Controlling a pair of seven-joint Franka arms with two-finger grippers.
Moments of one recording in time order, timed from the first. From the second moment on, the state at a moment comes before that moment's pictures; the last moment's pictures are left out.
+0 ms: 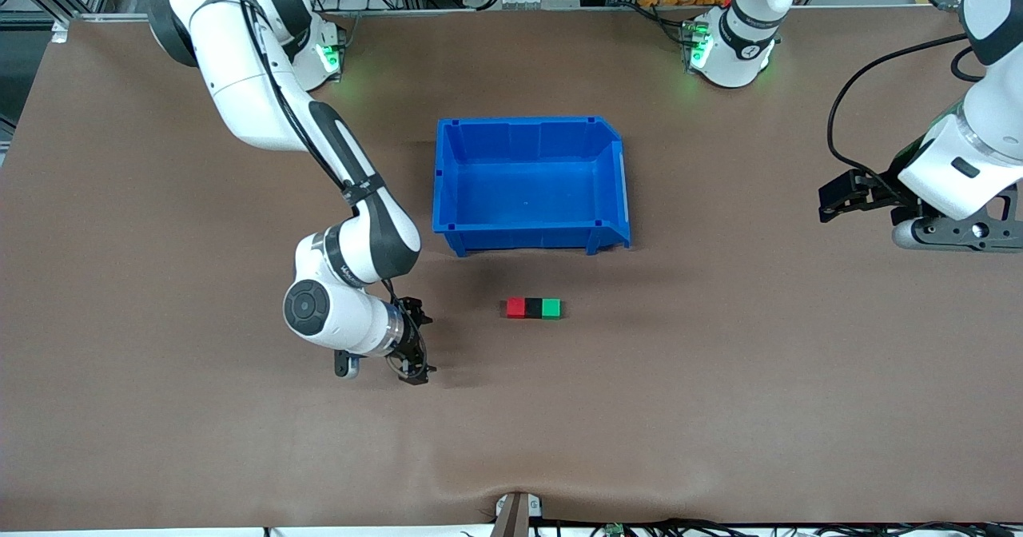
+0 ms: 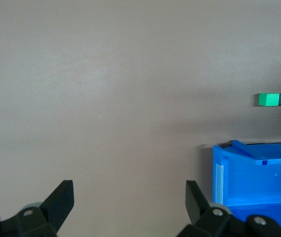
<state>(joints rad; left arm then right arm) -0.03 0.15 -0.13 -1.44 0.05 1.62 -0.10 0.41 0.92 -0.02 -1.16 0.35 2.17 1.66</state>
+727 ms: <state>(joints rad) -0.03 0.15 -0.12 -1.44 0.05 1.63 -0.10 0.39 0.91 -0.01 -1.16 0.35 2.17 1.65</state>
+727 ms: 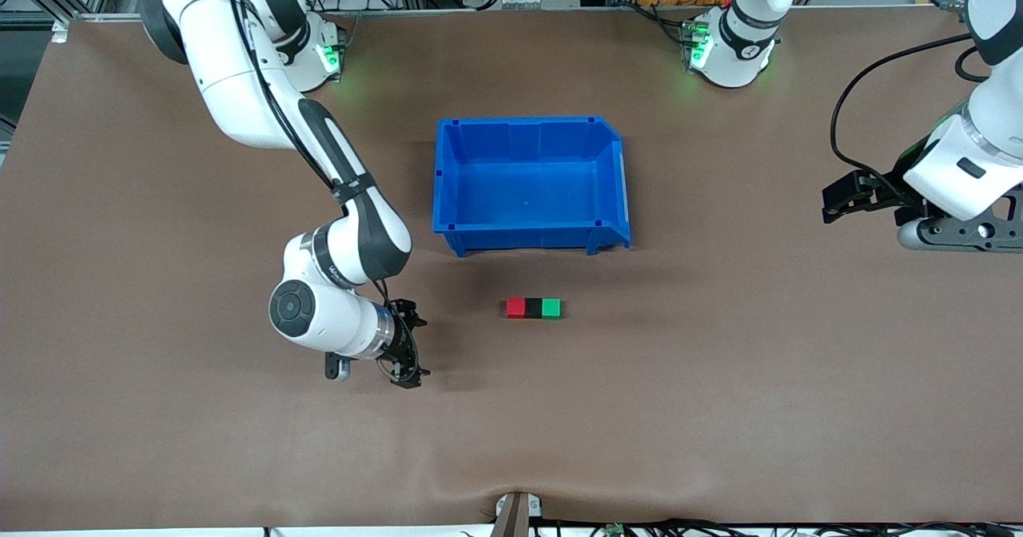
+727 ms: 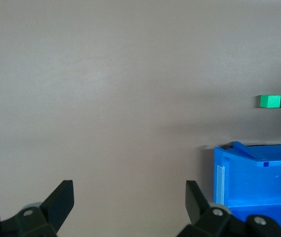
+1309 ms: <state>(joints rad) -0.03 0.15 -0.12 -1.44 0.05 1.63 -0.10 0.33 0.88 -0.01 -1.16 0.35 2.06 1.54</state>
